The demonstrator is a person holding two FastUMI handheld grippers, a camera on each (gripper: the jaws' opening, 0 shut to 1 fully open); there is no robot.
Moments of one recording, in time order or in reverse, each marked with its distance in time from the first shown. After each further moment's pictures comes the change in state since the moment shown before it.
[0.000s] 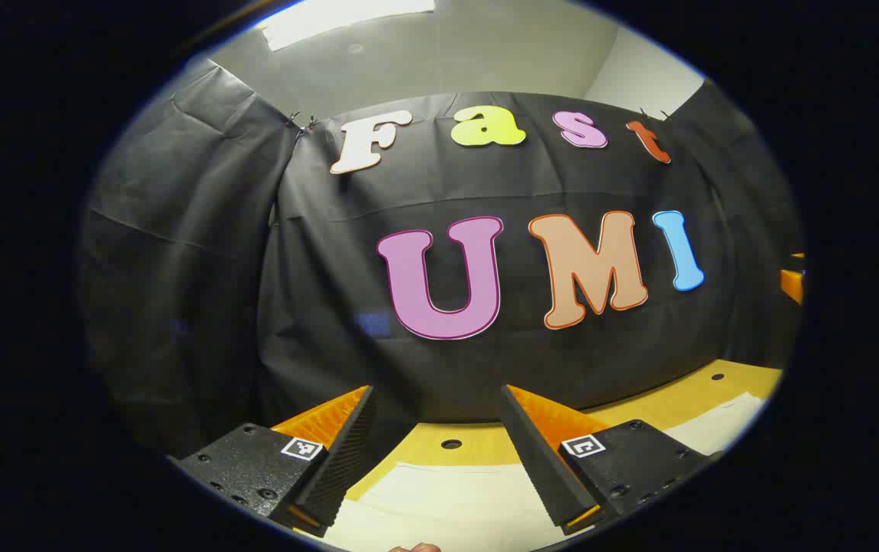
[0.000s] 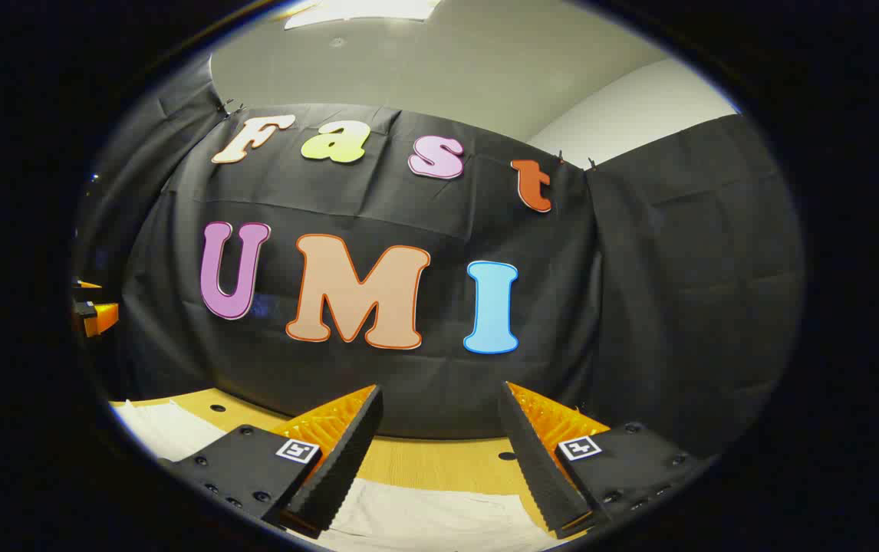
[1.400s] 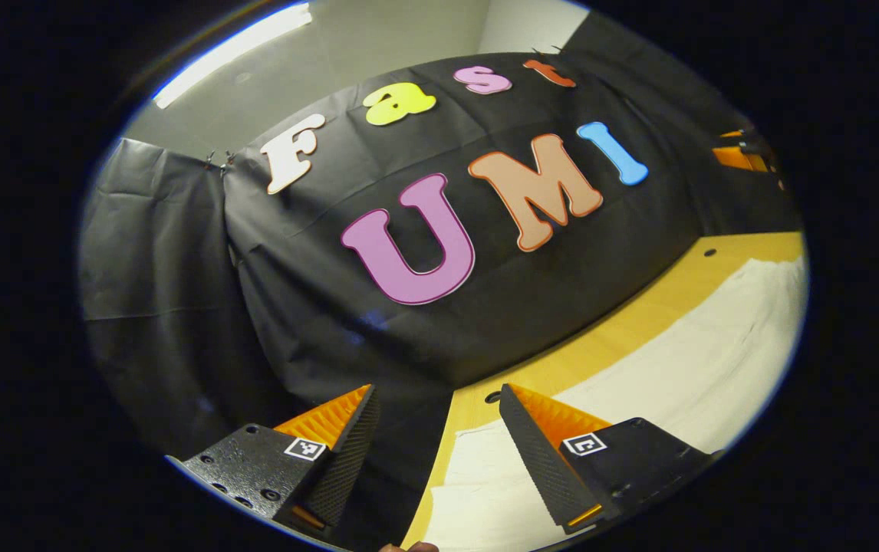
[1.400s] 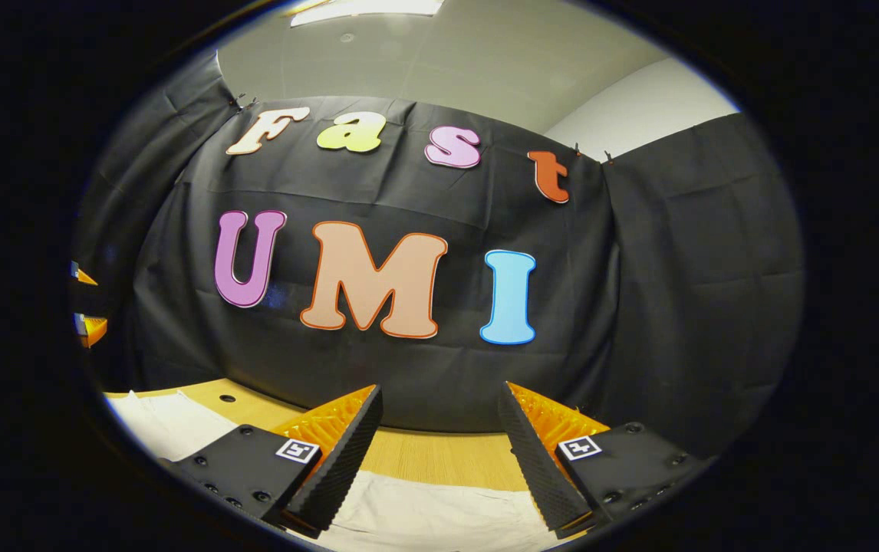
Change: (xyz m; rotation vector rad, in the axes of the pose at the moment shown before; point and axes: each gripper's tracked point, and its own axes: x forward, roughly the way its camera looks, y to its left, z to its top) left arm -0.038 0.030 -0.061 0.422 0.125 -0.148; right arm 0.004 0.019 -0.024 -0.013 0.036 0.068
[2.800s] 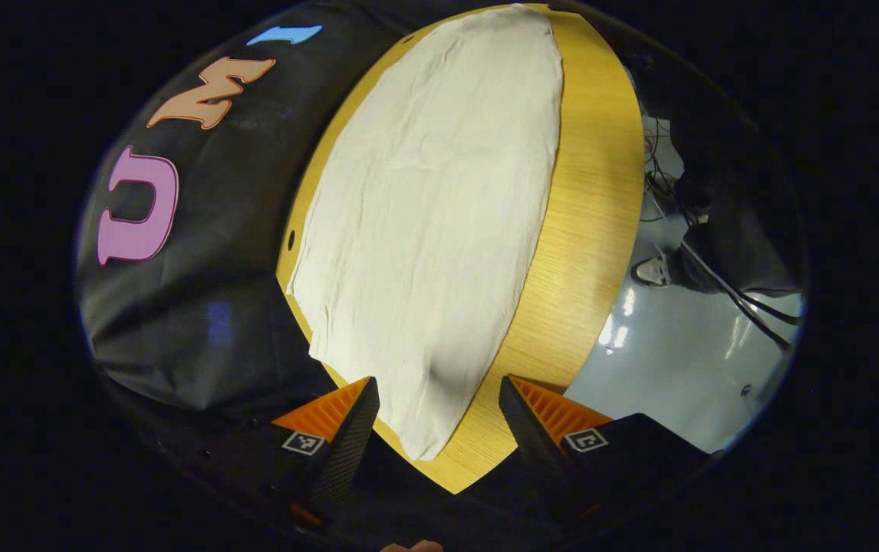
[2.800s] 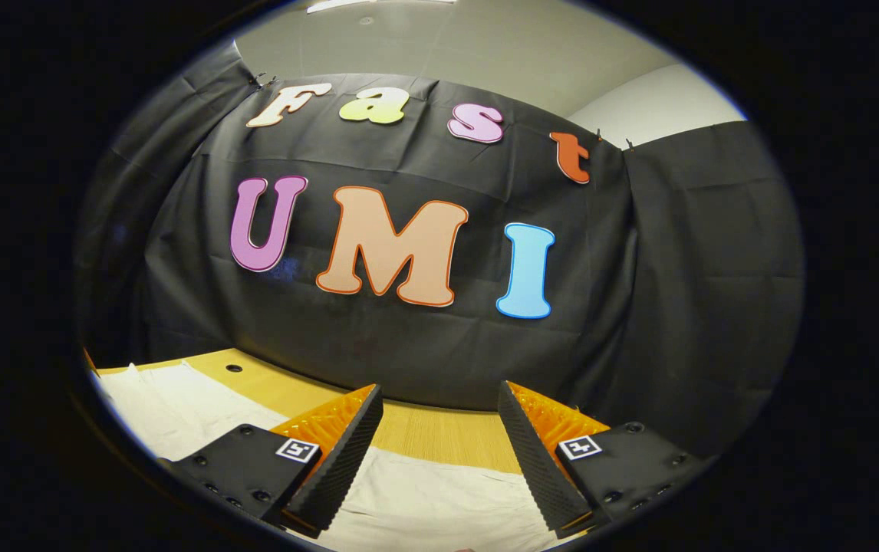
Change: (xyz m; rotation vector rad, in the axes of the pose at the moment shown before) left arm -0.118 -0.070 -0.274 0.767 0.542 -0.726; right arm -0.007 0.010 -0.044 -0.067 0.086 0.041
